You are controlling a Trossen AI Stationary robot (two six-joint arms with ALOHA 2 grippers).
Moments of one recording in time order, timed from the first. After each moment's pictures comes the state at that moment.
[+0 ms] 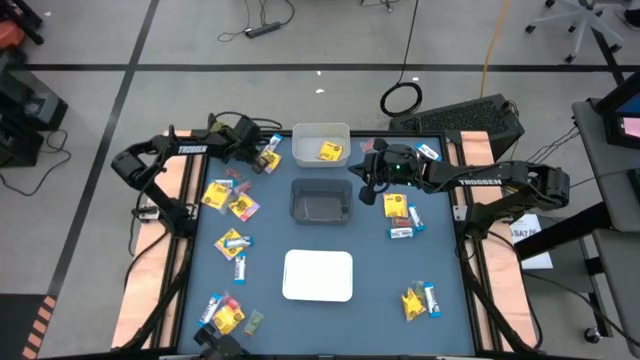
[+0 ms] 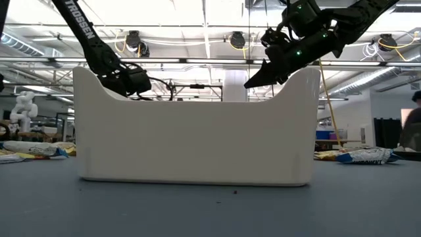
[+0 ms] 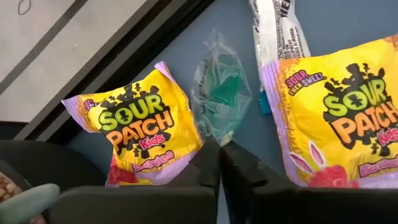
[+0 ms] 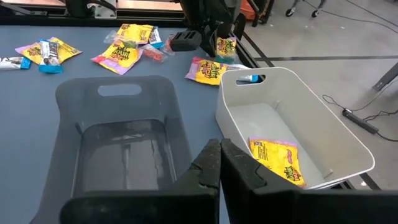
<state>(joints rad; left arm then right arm) 0.88 1.62 0.76 -0.22 -0.18 0.13 -0.33 1.33 0.71 0.21 0.02 -0.14</state>
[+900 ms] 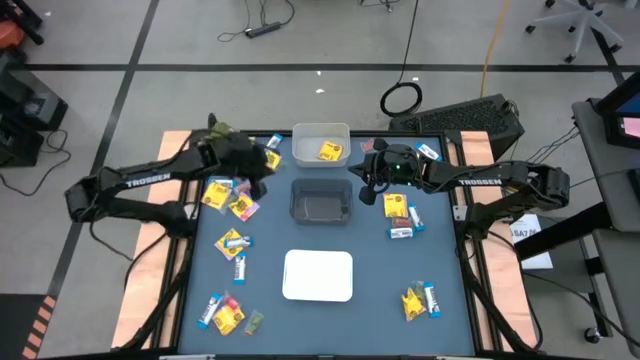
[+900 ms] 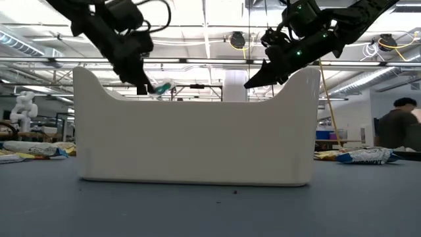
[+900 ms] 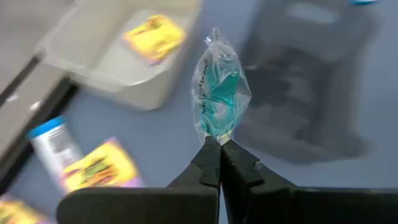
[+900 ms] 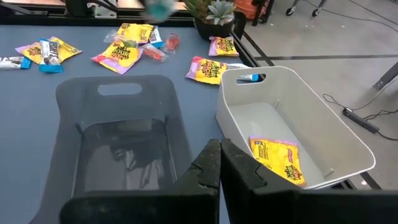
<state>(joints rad) 0.45 1.12 0.76 -0.40 0.12 0.09 -0.33 1.33 0.71 0.21 0.02 -0.14</state>
